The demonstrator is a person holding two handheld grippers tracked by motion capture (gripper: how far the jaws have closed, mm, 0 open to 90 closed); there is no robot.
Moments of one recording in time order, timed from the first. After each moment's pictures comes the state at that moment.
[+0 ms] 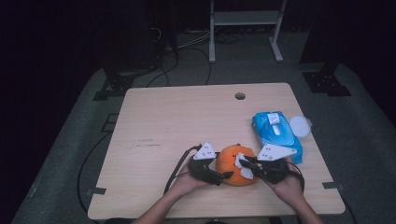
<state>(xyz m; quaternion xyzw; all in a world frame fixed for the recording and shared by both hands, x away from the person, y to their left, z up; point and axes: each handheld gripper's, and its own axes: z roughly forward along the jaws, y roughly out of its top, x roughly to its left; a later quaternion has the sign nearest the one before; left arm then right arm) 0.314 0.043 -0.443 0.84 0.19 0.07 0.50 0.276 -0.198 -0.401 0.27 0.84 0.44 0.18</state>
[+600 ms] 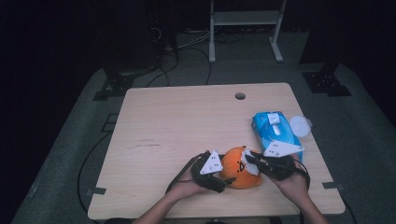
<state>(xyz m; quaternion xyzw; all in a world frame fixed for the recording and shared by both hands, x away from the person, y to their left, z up) 0.300 0.033 -0.441 0.86 0.12 0.12 0.49 0.283 -0.216 -0.400 0.29 0.82 0.45 0.19</state>
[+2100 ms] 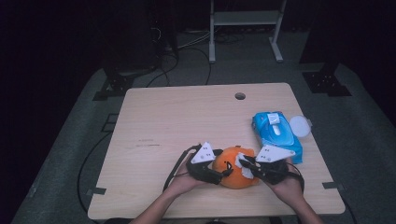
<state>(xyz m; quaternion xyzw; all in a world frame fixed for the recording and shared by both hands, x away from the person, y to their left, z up) 0.310 0.047 -0.435 0.84 0.14 0.12 0.51 0.275 -0.194 -0.403 0.26 0.84 0.43 0.20</state>
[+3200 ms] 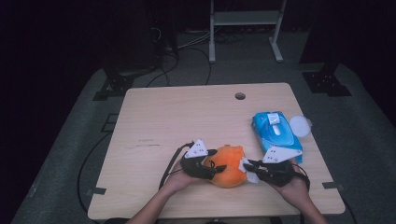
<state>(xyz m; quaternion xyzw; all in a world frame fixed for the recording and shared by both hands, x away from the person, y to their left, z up) 0.326 0.065 -0.442 0.83 0.20 0.08 0.51 0.271 -0.209 -0.404 0.25 0.85 0.44 0.15</state>
